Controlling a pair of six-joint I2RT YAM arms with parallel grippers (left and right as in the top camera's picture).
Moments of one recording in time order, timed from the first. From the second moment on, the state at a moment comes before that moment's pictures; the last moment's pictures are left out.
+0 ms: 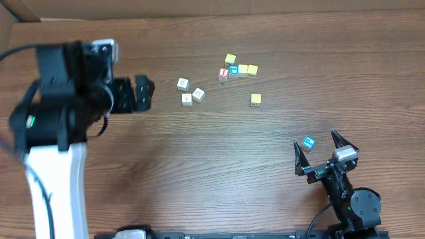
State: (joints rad) left arm 0.05 1.39 1.72 -1.29 0.20 -0.05; right arm 0.21 0.01 0.02 -0.03 -0.09 0.02
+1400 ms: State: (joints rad) left arm -0.23 2.03 1.73 -1.10 0.04 -0.31; right arm 0.21 0.01 0.02 -0.03 -0.09 0.02
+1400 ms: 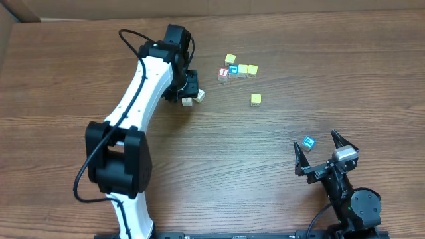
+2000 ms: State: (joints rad) left arm -0.23 2.13 1.72 -1.02 -0.05 -0.31; right arm 0.21 0.01 0.02 -0.03 -0.09 0.02
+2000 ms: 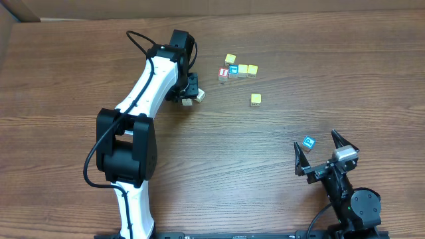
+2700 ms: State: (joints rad) left arm -0.23 2.13 1.63 -0.90 -0.05 -0.25; right arm 0.21 0.01 0.02 -0.03 -0.09 0.02
